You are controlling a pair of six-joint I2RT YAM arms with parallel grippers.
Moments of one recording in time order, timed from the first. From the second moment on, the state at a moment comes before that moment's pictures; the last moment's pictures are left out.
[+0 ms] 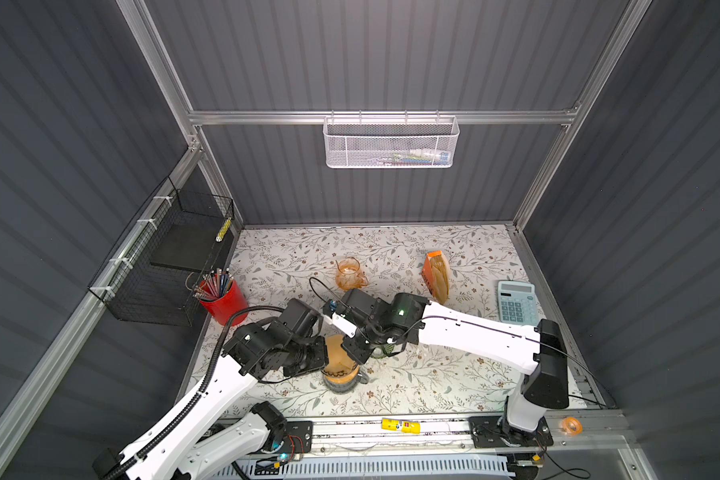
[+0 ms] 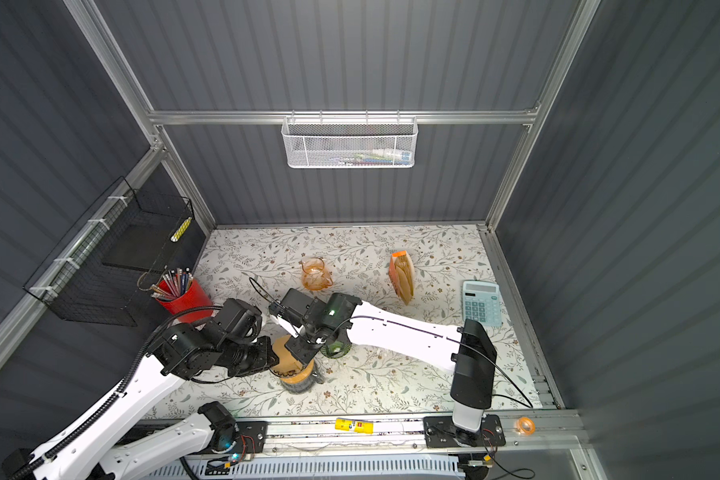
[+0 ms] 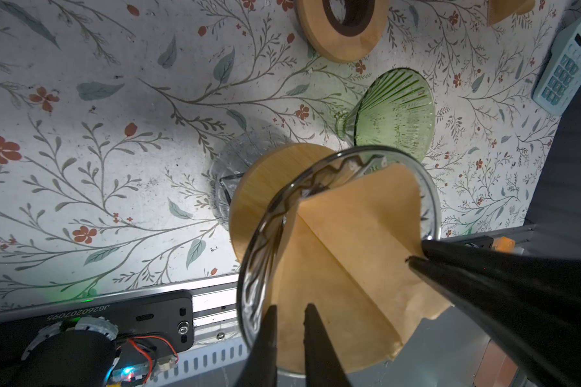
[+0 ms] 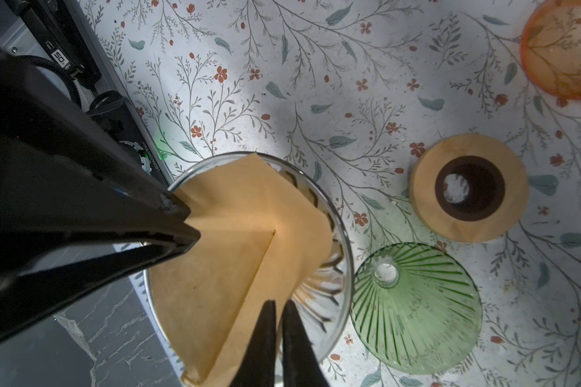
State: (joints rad) left arm -0.71 0.89 0.97 -1.23 0.18 -0.82; right arm 1.19 1.76 1.63 -0.92 -0.06 0.23
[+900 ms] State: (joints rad) left arm -0.71 0.89 0.95 -1.20 0.17 -0.82; right arm 1.17 1.76 1.59 -0.87 -0.03 0.26
